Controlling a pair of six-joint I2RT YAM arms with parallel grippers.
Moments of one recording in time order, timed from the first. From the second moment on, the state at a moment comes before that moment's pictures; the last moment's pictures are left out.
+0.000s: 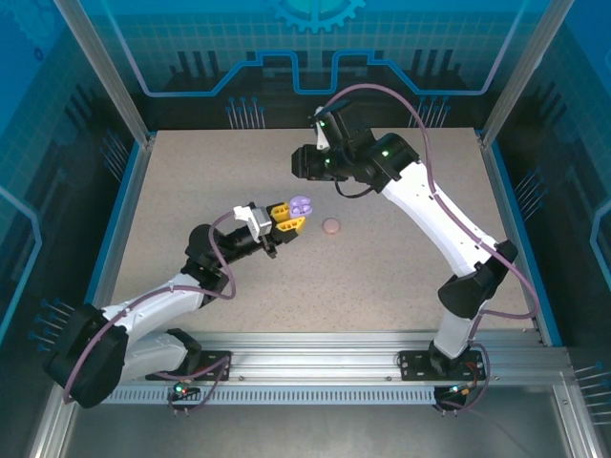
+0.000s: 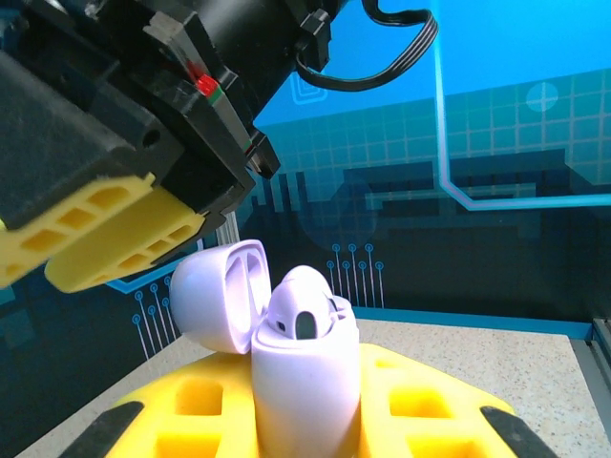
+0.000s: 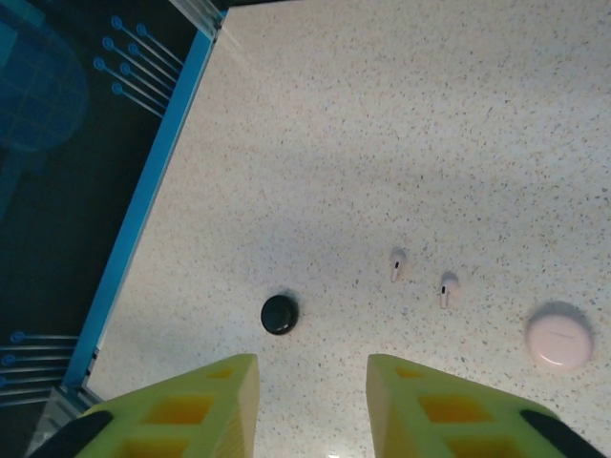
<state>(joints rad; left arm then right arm) -0.53 1.15 0.48 0.96 0.55 -0.01 0.71 1.78 2.07 -1.01 -0.06 0.58</state>
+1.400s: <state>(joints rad) -0.53 1.19 0.42 1.04 0.46 -0.13 0.75 1.40 1.69 -0.93 0.09 0.63</state>
